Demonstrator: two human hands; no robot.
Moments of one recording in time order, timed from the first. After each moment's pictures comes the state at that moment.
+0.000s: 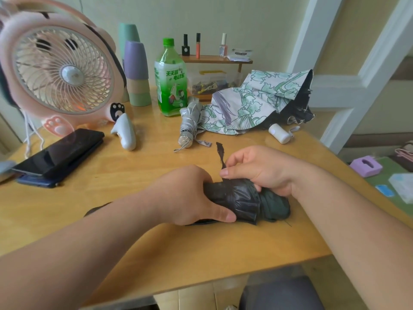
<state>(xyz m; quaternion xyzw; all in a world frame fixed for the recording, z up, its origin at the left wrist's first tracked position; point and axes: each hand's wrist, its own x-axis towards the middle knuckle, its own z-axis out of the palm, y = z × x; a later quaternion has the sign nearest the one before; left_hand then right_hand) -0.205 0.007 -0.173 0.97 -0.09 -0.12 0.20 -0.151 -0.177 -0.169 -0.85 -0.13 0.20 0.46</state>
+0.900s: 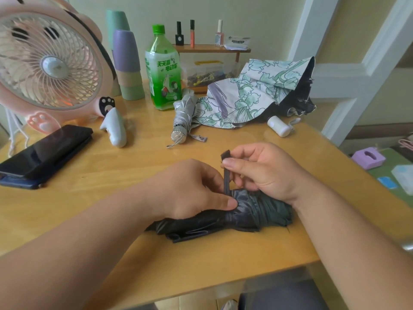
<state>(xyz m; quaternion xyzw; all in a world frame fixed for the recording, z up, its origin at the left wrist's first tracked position) -0.194 -0.002 -0.174 0.91 -0.13 -0.16 0.37 -0.156 -0.193 -0.191 -0.75 -0.19 0.14 0.62</state>
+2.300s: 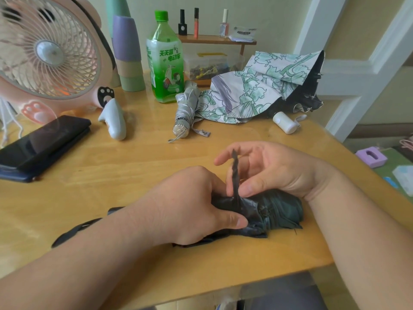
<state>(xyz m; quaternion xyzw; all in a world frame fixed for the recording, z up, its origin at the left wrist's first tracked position) -0.210 0.000 -0.189 0.95 -0.16 -0.09 0.26 -0.143 -0.204 -0.181 -0.66 -0.28 0.35 0.60</state>
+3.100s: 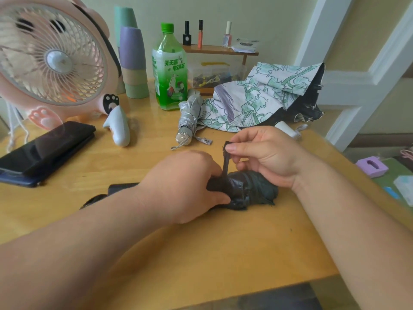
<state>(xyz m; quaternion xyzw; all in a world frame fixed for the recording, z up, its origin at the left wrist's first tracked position) -0.181 0.009 -0.182 0.97 -0.20 0.06 0.11 -0.123 -0.178 -0.167 -0.69 -0.12 0.17 0.69</state>
